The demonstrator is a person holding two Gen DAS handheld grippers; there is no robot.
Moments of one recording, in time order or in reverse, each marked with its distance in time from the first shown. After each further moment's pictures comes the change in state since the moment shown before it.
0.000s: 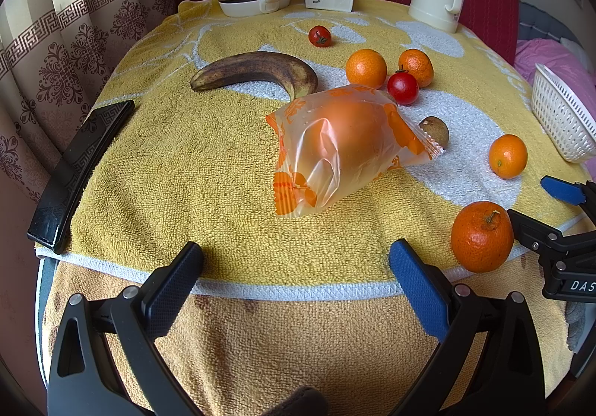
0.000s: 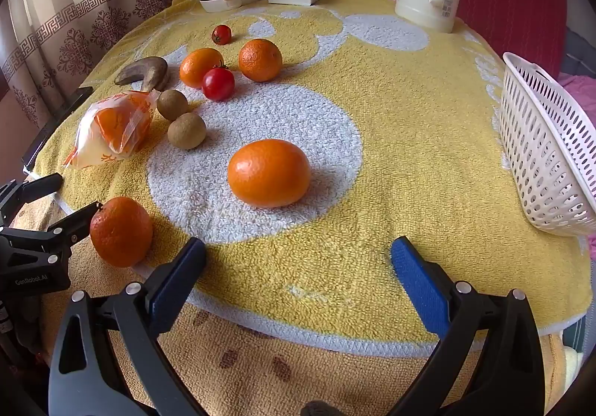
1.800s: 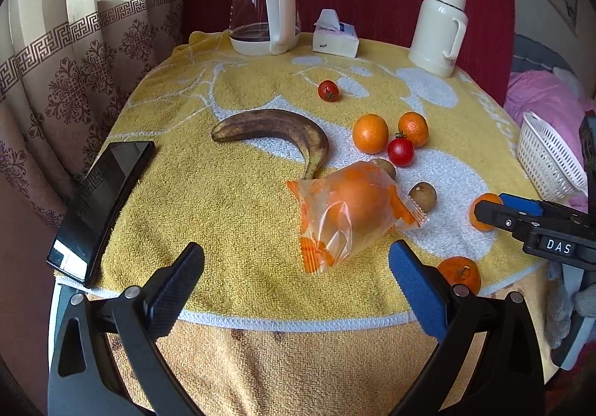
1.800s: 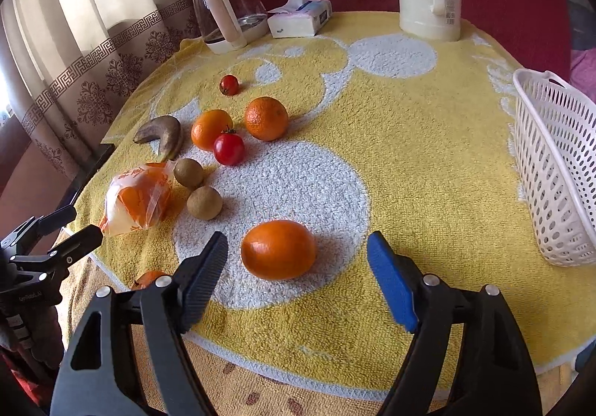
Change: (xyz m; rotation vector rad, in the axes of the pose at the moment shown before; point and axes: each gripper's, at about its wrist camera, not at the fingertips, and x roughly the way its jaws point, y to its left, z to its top) left arm -0.034 0.020 0.027 -0.043 -0.107 -0.044; right arm -0.006 -0.020 0.033 0.114 -0.064 0.166
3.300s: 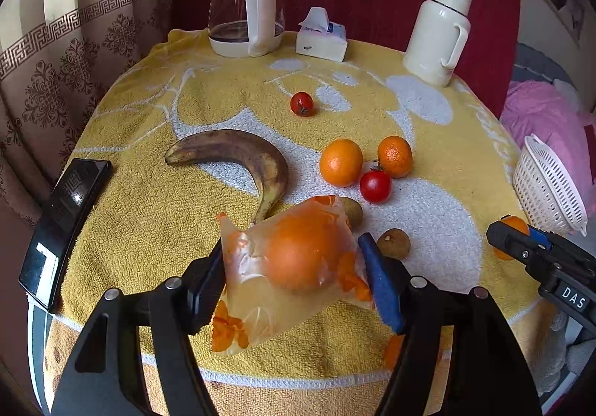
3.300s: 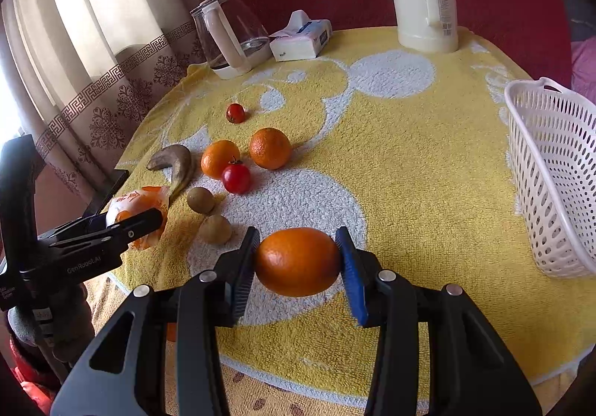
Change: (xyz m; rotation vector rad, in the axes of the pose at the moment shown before) left arm 0.025 -0.028 0.034 -0.040 0.018 -0.037; right arm -0.020 -0.013 0.010 0.034 -0.087 0.043
